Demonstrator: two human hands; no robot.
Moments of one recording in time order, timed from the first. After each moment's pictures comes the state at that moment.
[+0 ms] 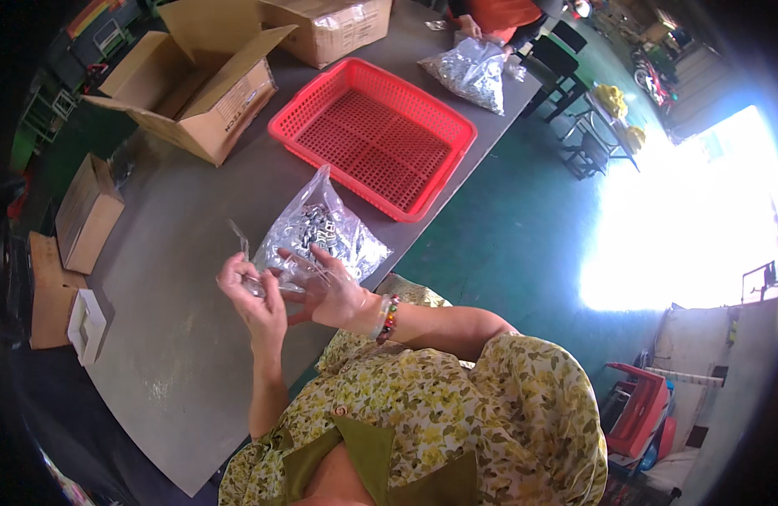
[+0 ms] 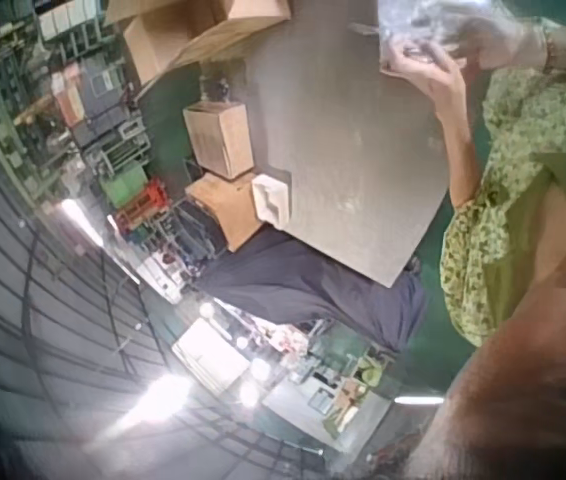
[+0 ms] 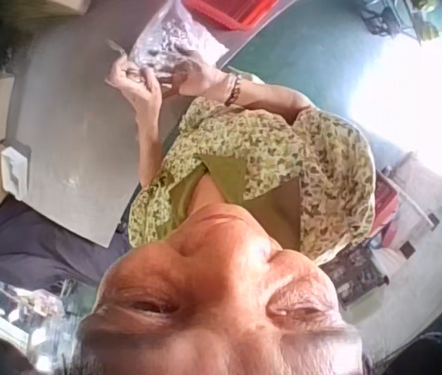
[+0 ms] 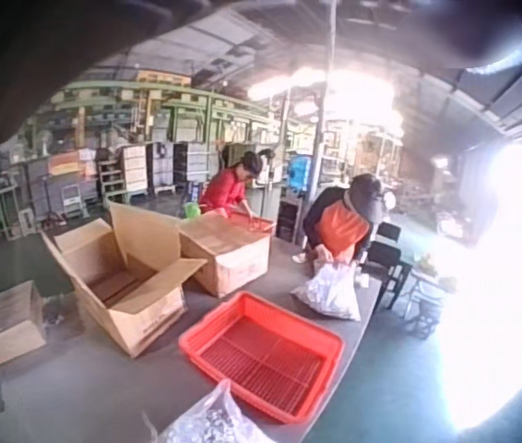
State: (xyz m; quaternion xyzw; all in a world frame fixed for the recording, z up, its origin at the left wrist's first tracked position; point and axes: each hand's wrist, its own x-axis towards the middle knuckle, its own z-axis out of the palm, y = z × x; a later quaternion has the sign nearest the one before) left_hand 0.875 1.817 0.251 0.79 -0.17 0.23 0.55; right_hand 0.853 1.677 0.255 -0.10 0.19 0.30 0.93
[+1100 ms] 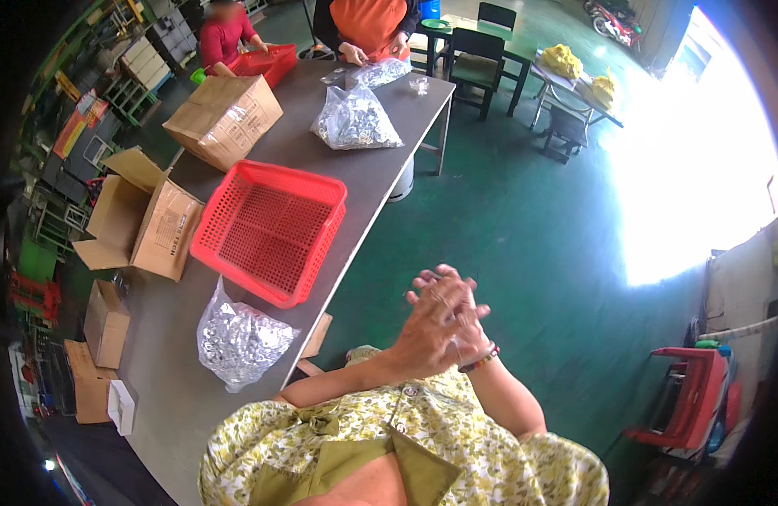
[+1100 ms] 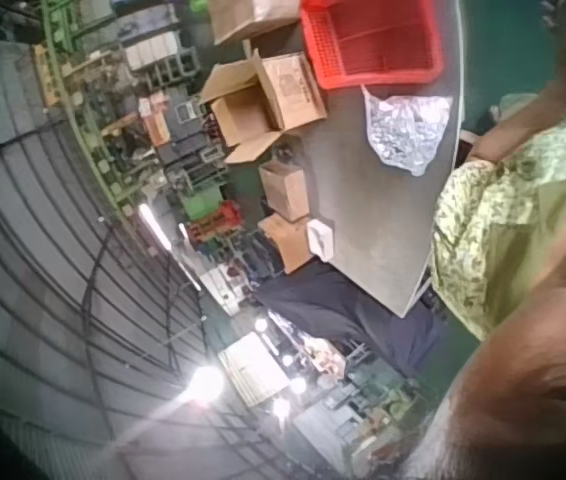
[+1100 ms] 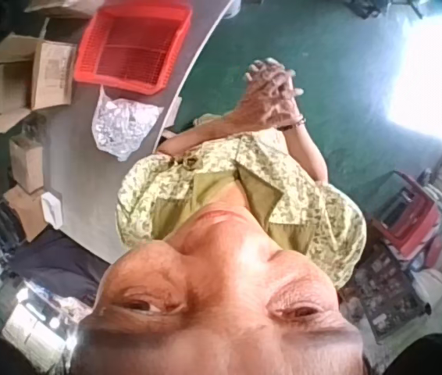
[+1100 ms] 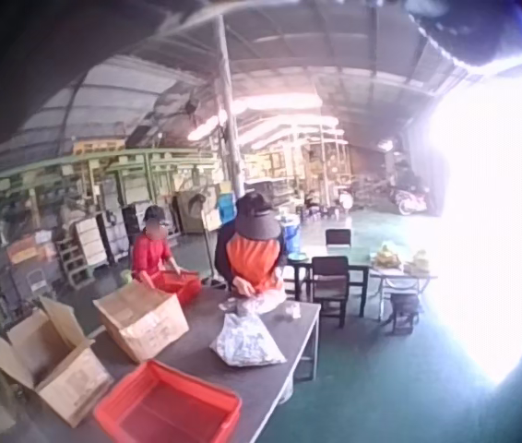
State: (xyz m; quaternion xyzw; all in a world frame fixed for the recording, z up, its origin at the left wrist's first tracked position) left_hand 0.698 1.322 0.268 0.62 -0.61 -0.01 0.49; right_hand 0.638 1.224 0.216 -0.36 -0.14 -0.17 0.91
